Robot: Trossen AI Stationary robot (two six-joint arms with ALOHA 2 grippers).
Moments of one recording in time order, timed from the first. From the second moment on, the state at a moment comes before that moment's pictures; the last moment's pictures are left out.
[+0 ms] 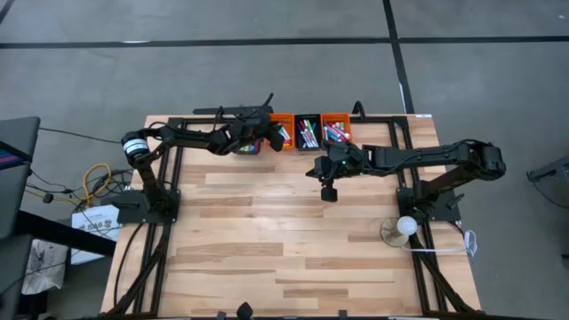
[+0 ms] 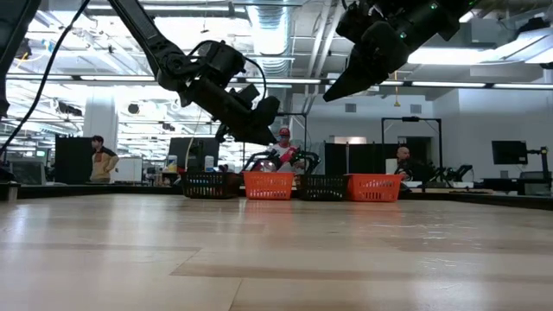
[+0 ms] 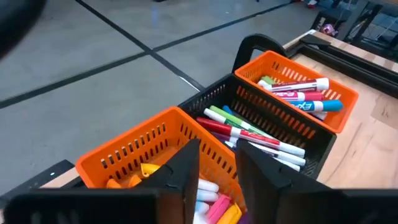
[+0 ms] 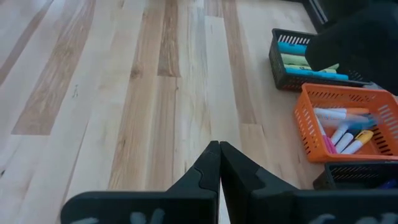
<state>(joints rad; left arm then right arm) 0.47 1.78 0.93 0.45 -0.19 -0.17 -0.12 1.35 0.88 -0.18 -0.03 -0.23</state>
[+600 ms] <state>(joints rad) 0.38 1.71 0.93 0.43 -0.19 0.02 -0.12 1.35 0.88 -0.17 -0.03 -0.21</state>
